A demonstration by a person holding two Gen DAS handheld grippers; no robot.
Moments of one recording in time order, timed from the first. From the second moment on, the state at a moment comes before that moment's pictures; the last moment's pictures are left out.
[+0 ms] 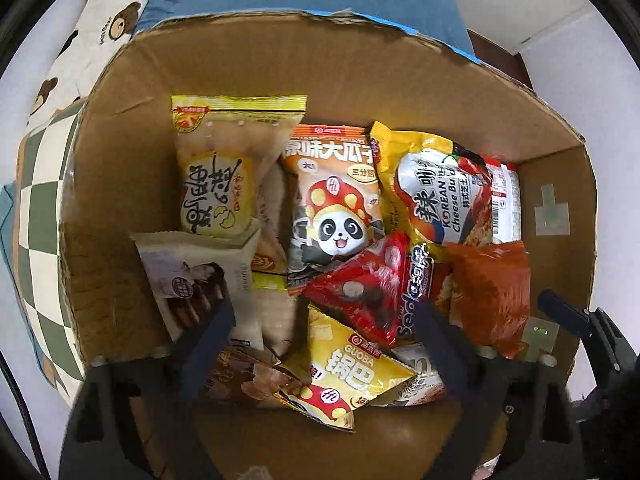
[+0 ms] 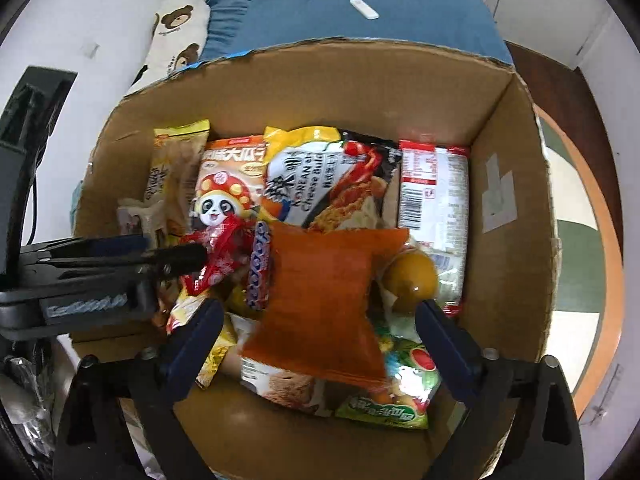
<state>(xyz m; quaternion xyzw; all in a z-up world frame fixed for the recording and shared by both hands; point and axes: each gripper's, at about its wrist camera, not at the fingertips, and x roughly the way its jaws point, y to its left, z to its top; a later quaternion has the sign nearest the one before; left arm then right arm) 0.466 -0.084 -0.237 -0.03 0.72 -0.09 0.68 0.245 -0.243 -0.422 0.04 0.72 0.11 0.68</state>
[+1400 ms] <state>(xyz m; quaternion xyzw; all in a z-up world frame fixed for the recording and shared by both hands) 0.227 -0.051 -0.043 0.02 0.46 -0.07 0.89 0.060 -0.282 -0.212 0.03 0.51 0.05 0.86</state>
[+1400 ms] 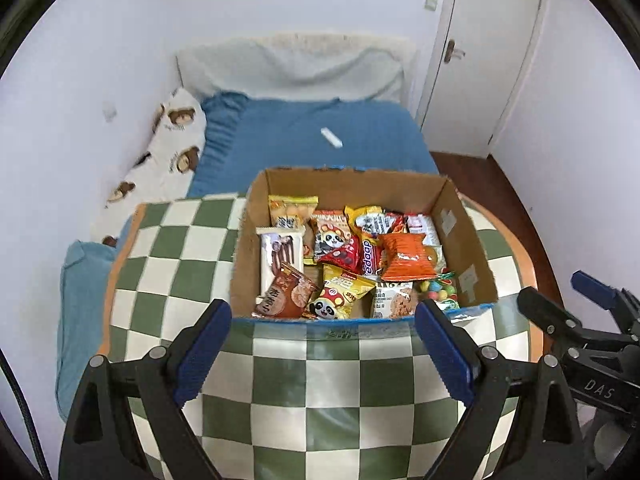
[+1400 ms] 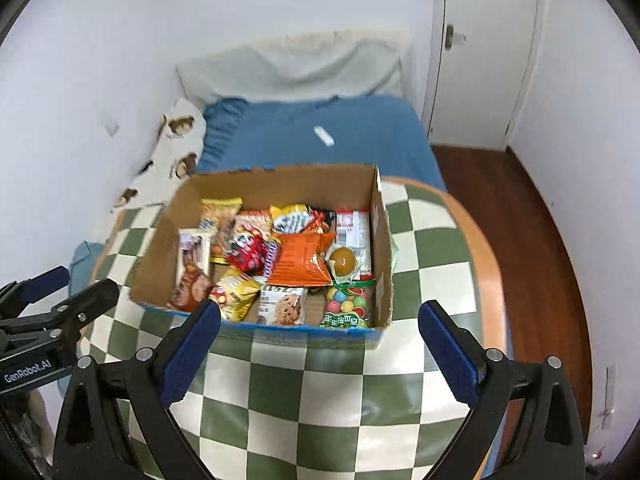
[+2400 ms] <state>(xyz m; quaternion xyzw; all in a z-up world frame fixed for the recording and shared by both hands) 0.086 -0.027 0.034 0.02 0.35 -0.07 0.93 -0.101 -0.273 -0.085 0.02 0.39 0.03 0.92</state>
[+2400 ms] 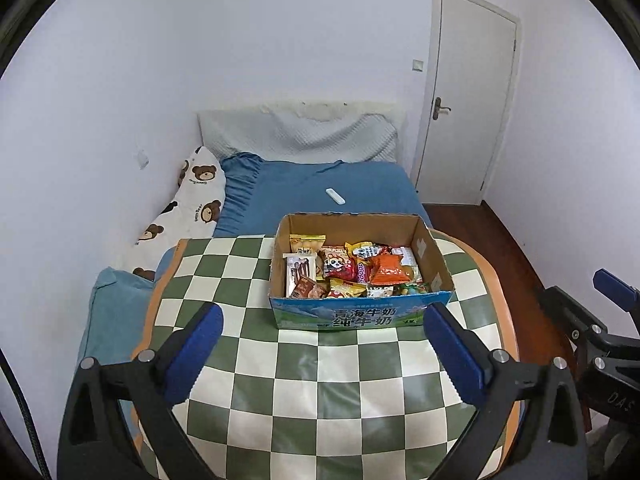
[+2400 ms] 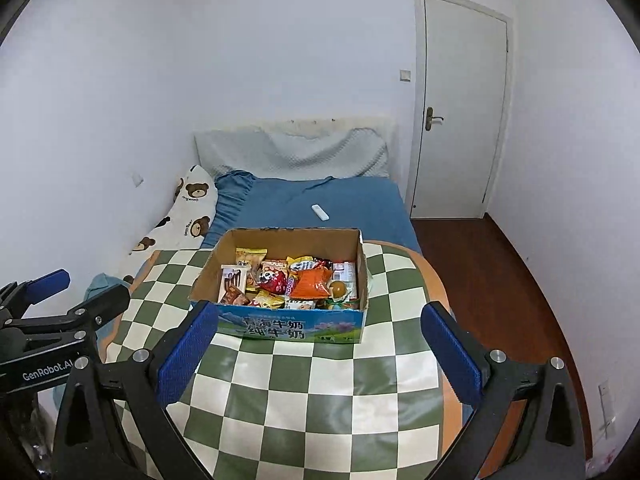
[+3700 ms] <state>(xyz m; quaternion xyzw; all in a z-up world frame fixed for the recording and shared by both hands) 0.227 -0.055 -0.063 0.03 0.43 -0.03 0.90 0.034 -0.274 -0.217 0.02 0.47 -0.01 0.88</state>
